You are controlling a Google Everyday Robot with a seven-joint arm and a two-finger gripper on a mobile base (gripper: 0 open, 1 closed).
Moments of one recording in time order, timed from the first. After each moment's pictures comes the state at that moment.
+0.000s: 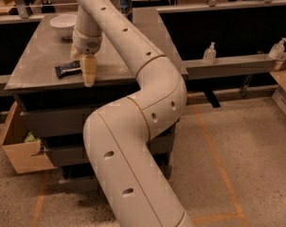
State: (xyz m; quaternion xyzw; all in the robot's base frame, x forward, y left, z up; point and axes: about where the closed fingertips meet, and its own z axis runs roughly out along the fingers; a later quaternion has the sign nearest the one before) arm 0.735 0.206 0.815 -0.85 0.50 0.11 0.15
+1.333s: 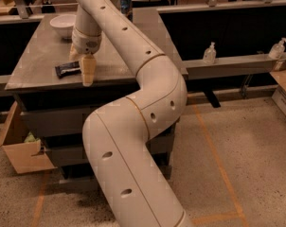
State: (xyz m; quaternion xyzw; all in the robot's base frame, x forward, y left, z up) arm 0.732 0.206 0.819 -0.85 0.50 0.12 0.15
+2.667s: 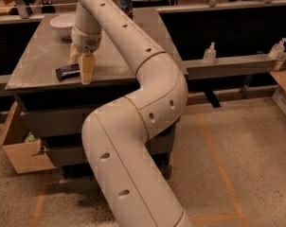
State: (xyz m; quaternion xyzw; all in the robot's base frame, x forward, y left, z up) arm 0.729 0.205 0.827 -0.85 0.50 0.12 0.15
